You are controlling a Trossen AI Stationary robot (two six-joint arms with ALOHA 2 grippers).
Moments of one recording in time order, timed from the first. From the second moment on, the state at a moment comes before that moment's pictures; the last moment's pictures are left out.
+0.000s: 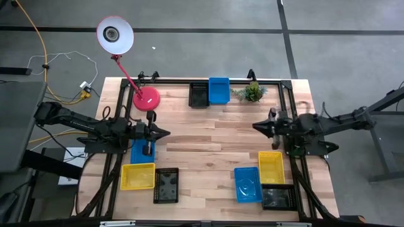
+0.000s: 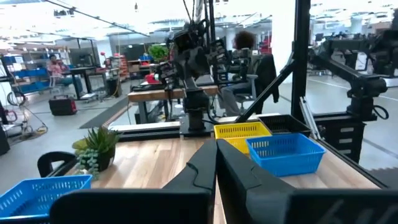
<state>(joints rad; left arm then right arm) -0.05 0.71 0.14 0.65 -0.14 0.10 0.21 0.39 0.31 0.05 0.29 0.32</state>
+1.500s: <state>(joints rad) 0.02 0.71 0.21 0.49 -0.12 -0.01 0.70 1.34 0.74 -1.20 -0.10 1.90</state>
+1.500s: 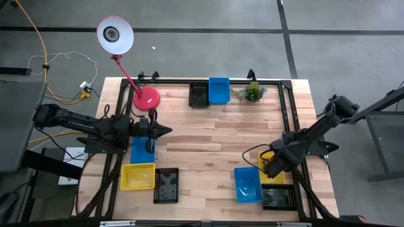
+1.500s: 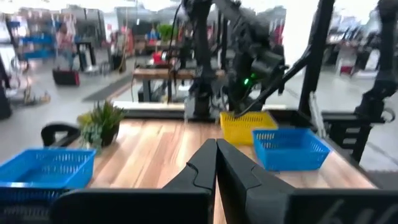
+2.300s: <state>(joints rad) 0.04 0.73 0.23 0.52 -0.22 0.00 0.69 1.36 0.76 -1.37 0.09 1.88</state>
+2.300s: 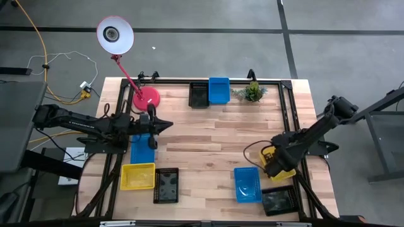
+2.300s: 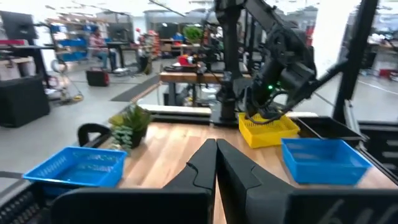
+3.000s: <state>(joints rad) 0.04 0.72 0.23 0.54 -0.25 0.12 0.54 1.29 1.20 -0.84 0.87 0.93</state>
